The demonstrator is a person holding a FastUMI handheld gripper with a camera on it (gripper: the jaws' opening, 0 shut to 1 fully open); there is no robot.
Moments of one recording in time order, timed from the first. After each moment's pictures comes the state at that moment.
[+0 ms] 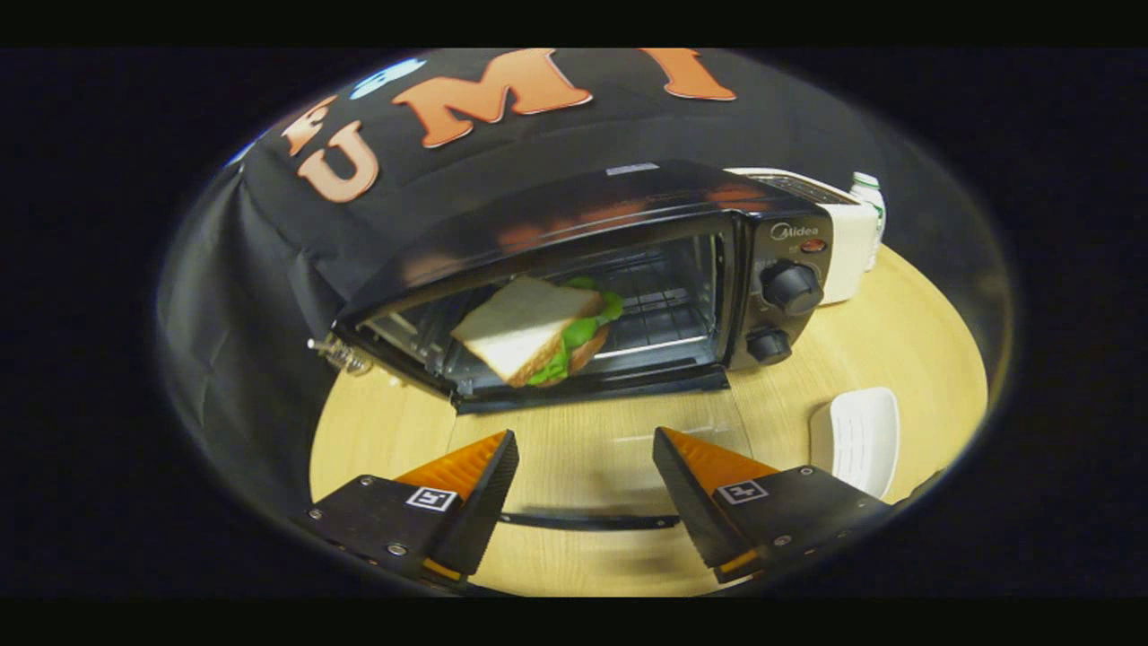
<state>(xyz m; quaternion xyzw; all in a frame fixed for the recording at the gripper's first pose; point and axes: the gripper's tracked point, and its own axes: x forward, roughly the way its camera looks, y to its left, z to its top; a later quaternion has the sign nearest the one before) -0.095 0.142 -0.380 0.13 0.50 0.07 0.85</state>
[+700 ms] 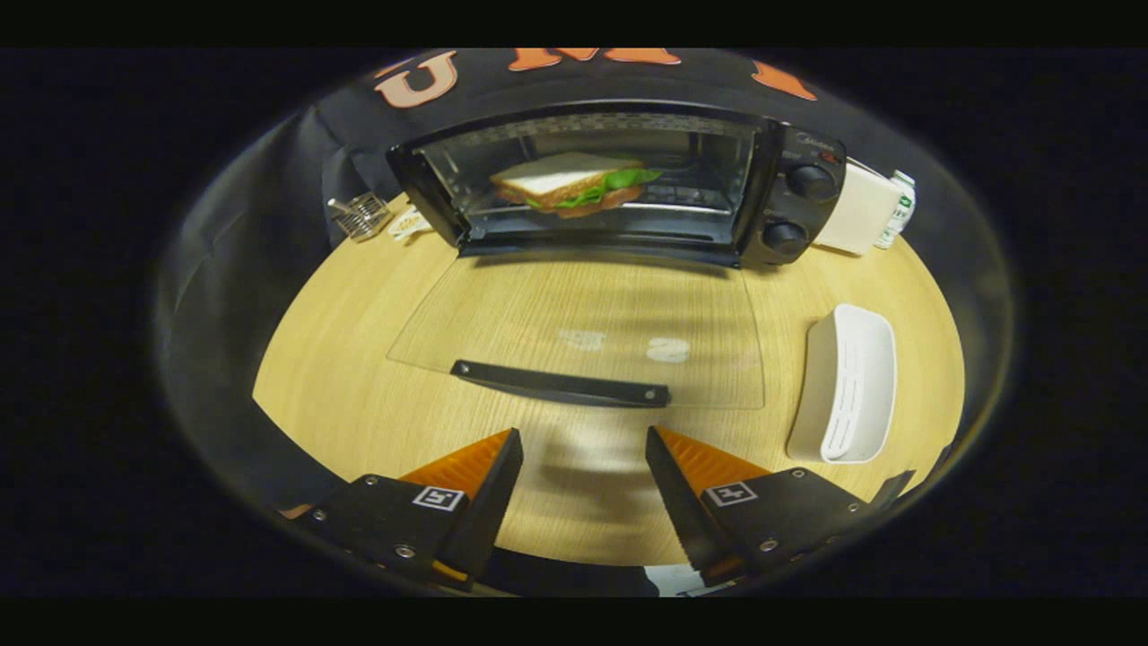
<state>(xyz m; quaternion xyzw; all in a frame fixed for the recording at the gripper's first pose) -0.210 0.138 -0.425 0.01 0.60 0.13 0.79</state>
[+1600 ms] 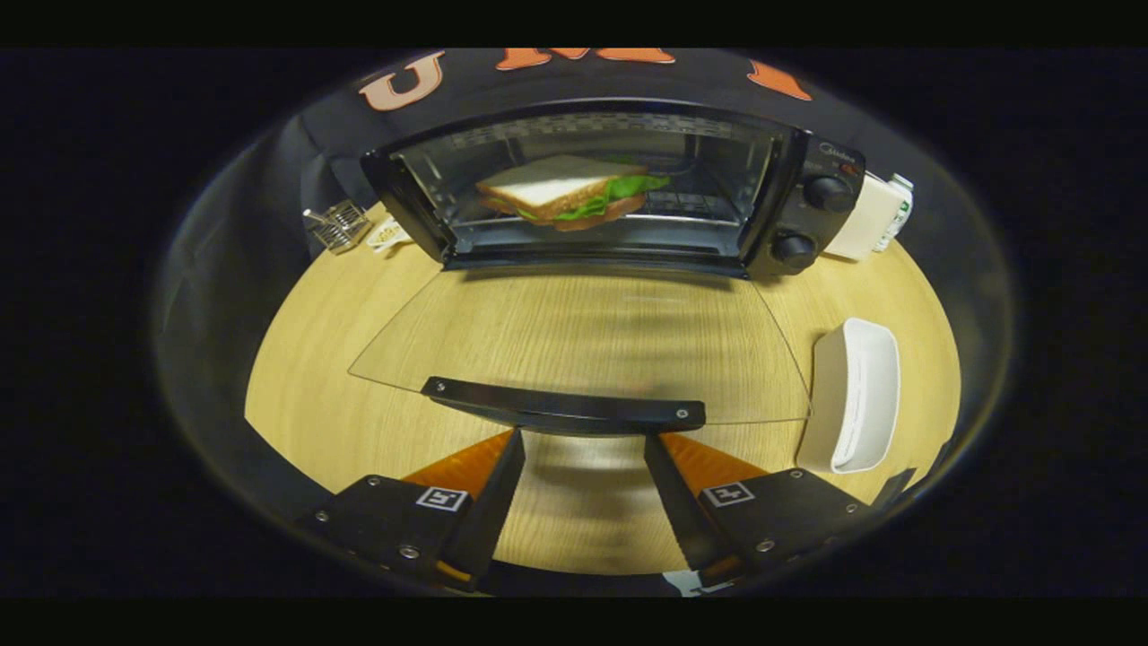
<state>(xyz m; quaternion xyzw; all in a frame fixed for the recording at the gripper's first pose) -0.182 0.158 -0.414 0.04 0.59 0.10 0.80</state>
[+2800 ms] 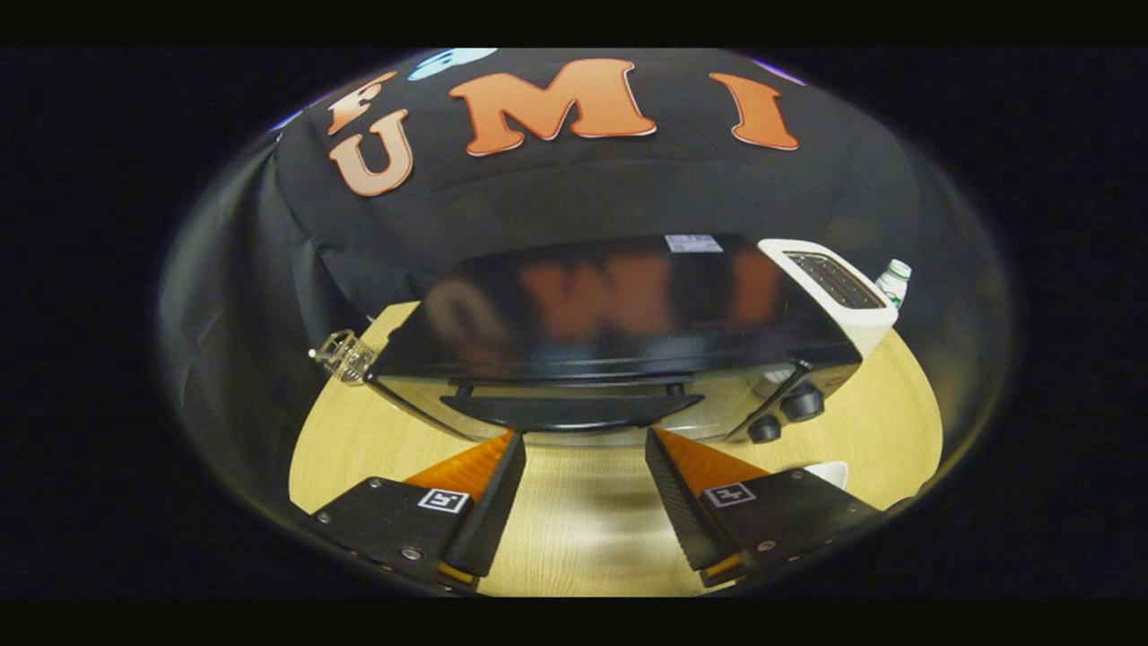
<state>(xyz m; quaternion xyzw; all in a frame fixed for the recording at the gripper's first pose) -0.021 0.152 -0.329 0.06 0.47 0.06 0.88</state>
